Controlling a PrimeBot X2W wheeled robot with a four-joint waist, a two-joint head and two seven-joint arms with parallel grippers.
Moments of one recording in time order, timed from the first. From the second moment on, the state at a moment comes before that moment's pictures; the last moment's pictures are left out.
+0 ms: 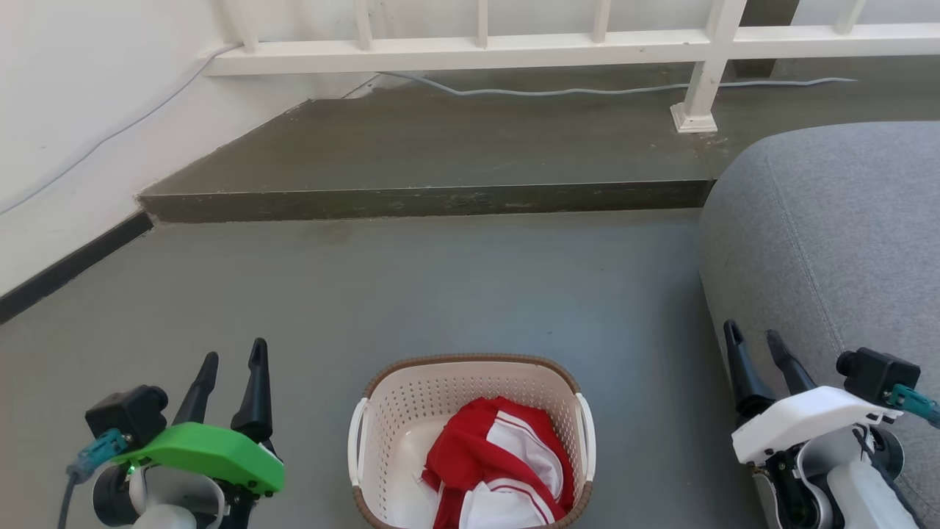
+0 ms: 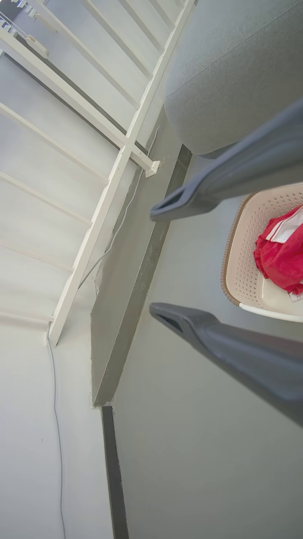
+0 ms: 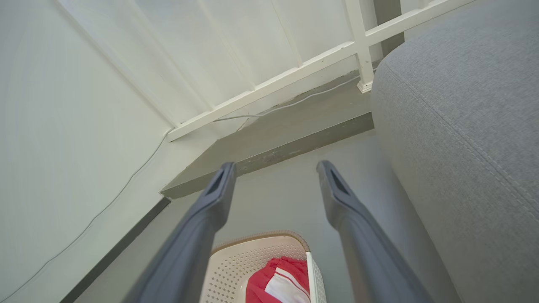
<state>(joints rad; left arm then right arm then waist) -0.06 0.13 -0.21 0.21 -0.69 0.01 -0.13 -0.02 -0.15 0.18 0.27 0.63 -0.01 -0.13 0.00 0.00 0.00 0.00</state>
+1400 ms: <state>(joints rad) -0.06 0.14 -0.32 0.30 -0.30 0.06 -0.25 -0.01 -0.15 0.24 0.30 0.22 -0.05 -0.25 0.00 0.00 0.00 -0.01</state>
